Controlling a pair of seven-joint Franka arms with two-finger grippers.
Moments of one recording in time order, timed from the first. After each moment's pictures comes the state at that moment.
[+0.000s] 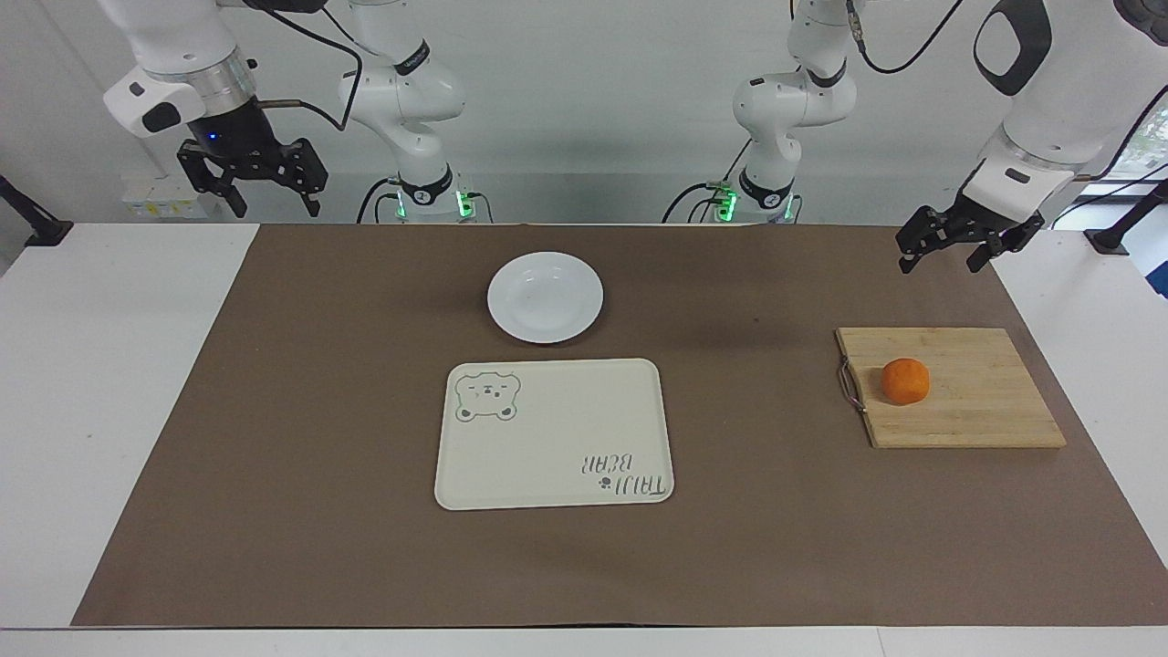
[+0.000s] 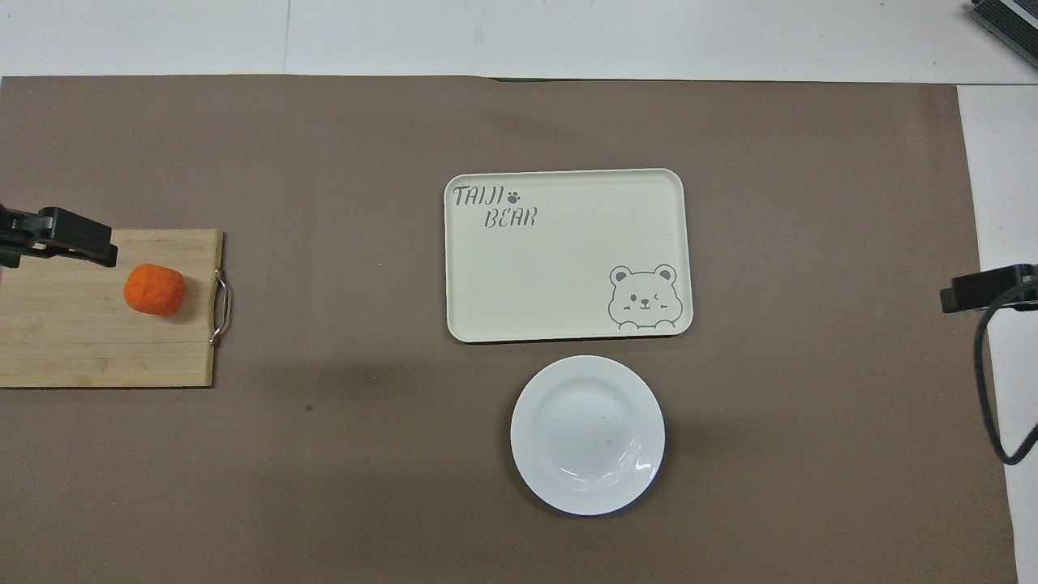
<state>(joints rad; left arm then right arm) 0.07 0.07 -0.11 -1.50 0.01 1.53 0.02 0.06 -0.08 -0.11 -1.58 -0.02 1.49 -0.07</state>
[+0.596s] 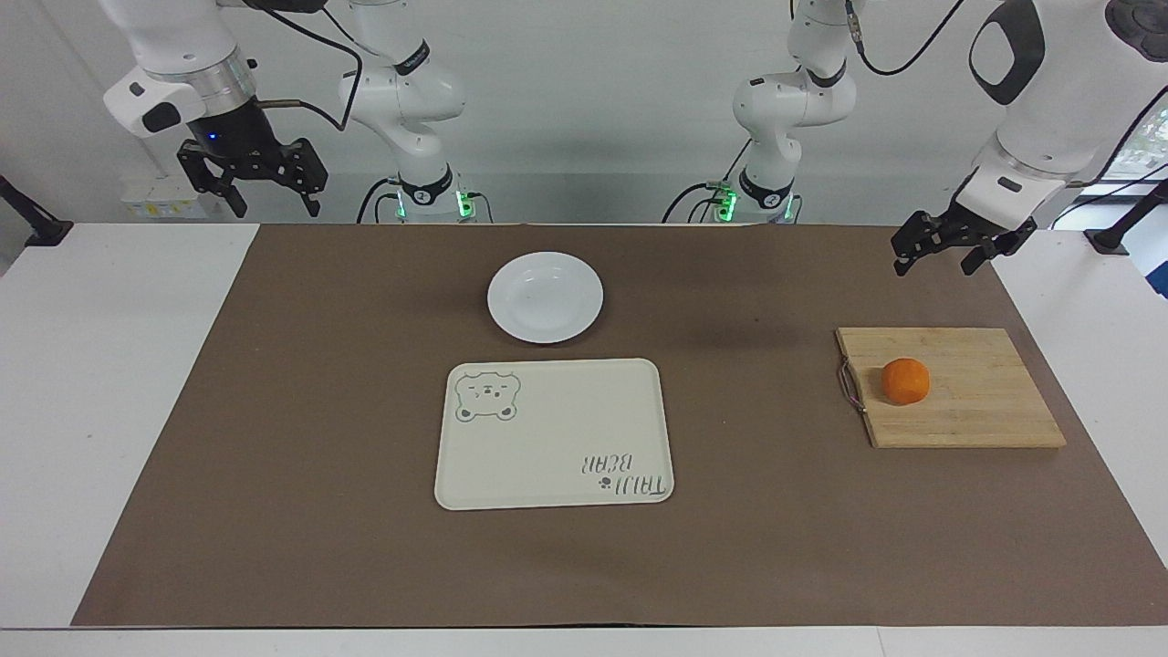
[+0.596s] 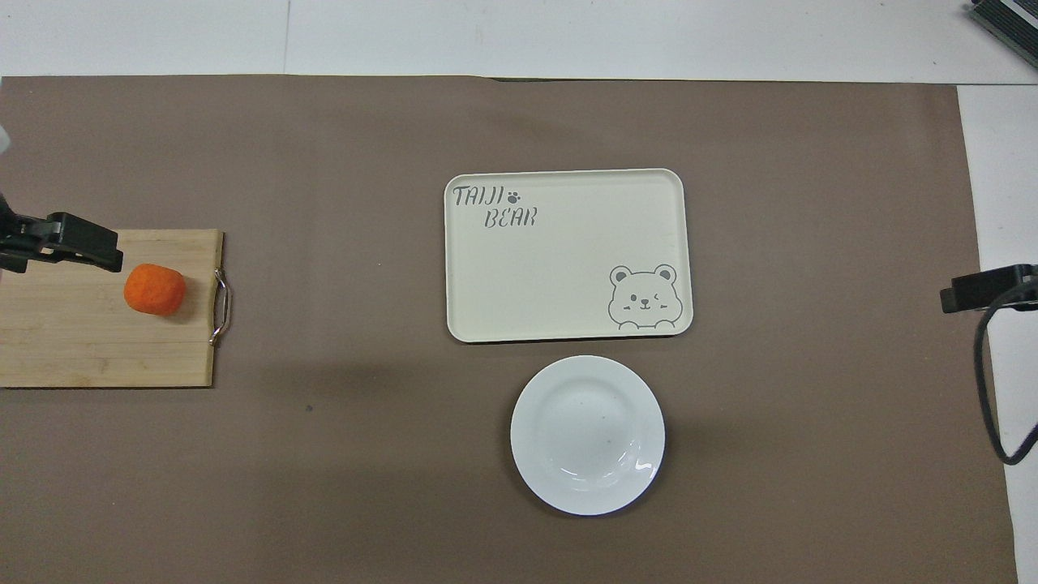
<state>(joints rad) 0.07 0.06 -0.10 -1.54 0.01 1.53 0.02 0.06 -0.08 -0.11 -1.58 -0.02 1.49 -0.07</state>
